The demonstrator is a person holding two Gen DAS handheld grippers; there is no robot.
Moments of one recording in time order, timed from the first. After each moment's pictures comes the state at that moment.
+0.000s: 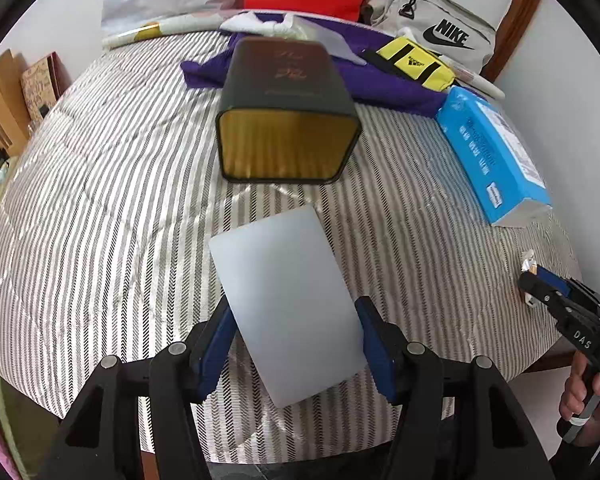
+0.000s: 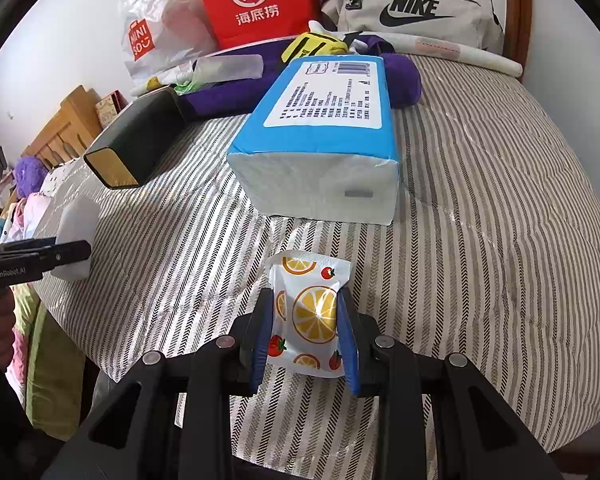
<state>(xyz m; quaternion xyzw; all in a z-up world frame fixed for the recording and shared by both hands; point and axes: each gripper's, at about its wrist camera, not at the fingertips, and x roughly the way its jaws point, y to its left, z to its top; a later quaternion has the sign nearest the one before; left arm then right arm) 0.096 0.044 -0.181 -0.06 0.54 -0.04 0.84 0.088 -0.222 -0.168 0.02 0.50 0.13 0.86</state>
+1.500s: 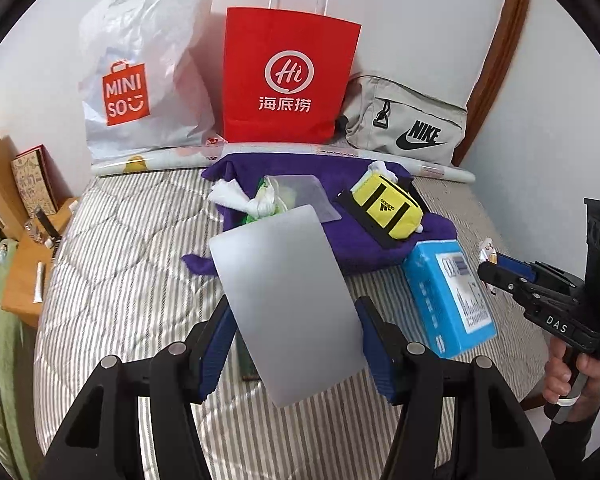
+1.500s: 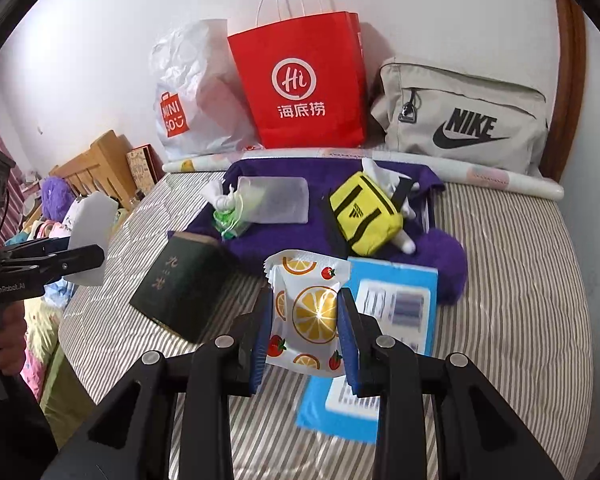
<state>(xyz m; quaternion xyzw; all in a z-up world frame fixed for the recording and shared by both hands) 0.190 0.055 -0.048 -0.05 0.44 -0.08 0.89 0.202 -0.183 -0.053 0.02 0.43 0.18 0.89</state>
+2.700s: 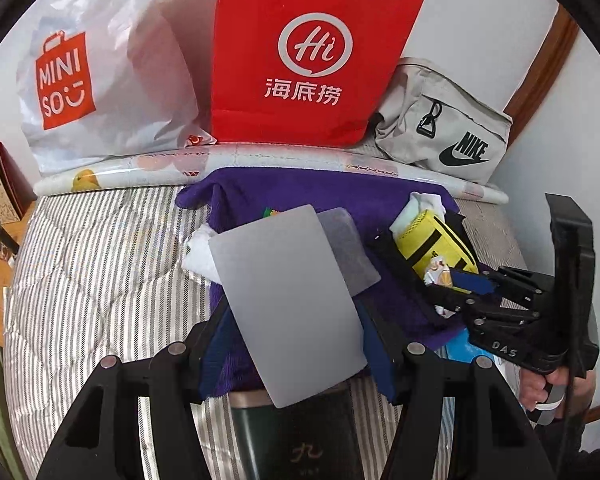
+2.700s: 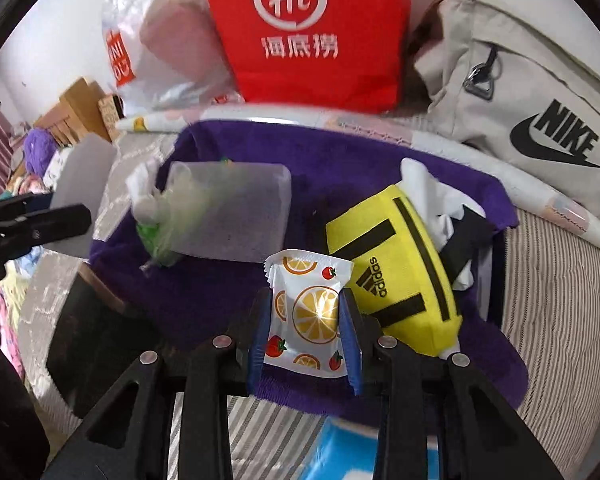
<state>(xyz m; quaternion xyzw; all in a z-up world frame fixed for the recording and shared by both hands) 0.338 0.067 -0.096 -0.07 0.49 -0.09 0.86 0.362 -0.130 -0.130 -0.05 0.52 0.20 0.83</state>
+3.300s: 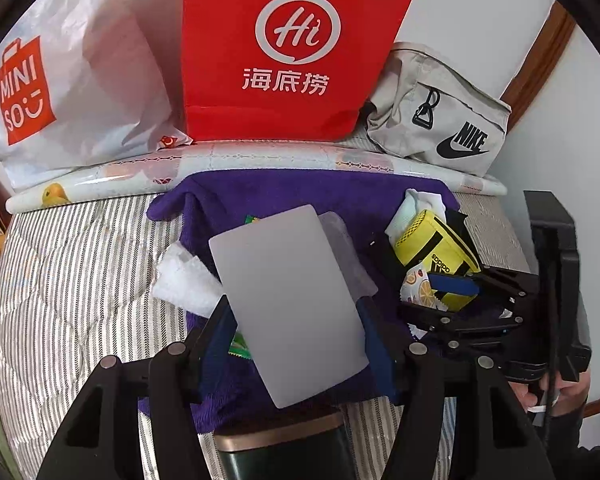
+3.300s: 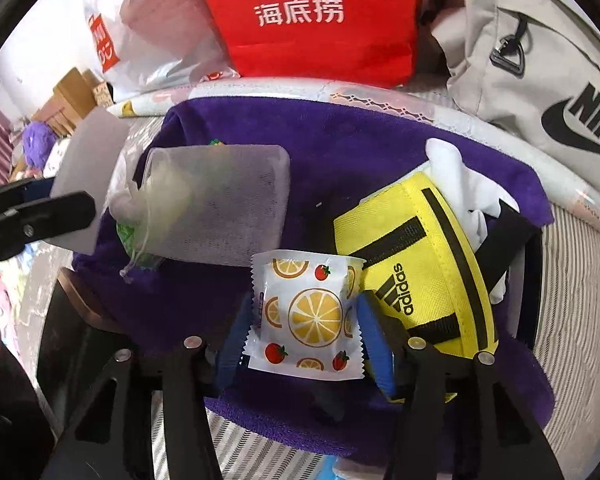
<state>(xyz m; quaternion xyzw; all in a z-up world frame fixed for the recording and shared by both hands) 0.366 0.053 -0.109 -0.06 0.50 -0.11 0.85 0.384 -0.122 -0.152 -0.04 0.56 0.21 0.80</state>
